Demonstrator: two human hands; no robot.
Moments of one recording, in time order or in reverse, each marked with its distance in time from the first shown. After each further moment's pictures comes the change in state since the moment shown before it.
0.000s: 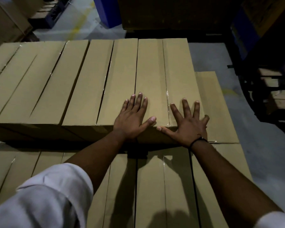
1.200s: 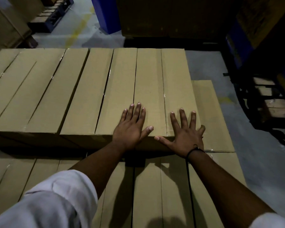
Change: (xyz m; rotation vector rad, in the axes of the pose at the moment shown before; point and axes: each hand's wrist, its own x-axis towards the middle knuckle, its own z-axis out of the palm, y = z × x) left_hand 0.003 0.005 0.001 0.081 -0.016 -0.032; right_hand 0.004 0.000 -0.004 0.019 -0.047 0.009
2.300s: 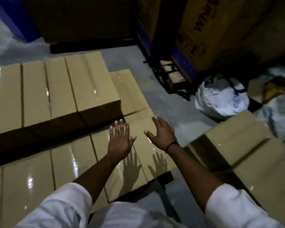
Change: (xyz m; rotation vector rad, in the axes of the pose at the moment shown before) left_hand -0.259 0.255 -0.082 -0.153 -0.159 0.222; right_hand -0.397 0.099 -0.106 0.457 0.099 0.363
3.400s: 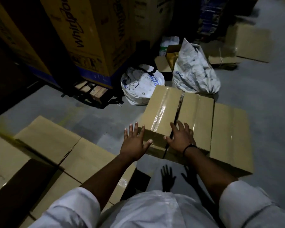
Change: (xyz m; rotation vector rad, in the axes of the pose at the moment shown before) left_hand 0.017 0.375 0.025 0.173 -0.154 0.743; right_hand -0.203 0.324 -0.100 0.038 0.223 0.702
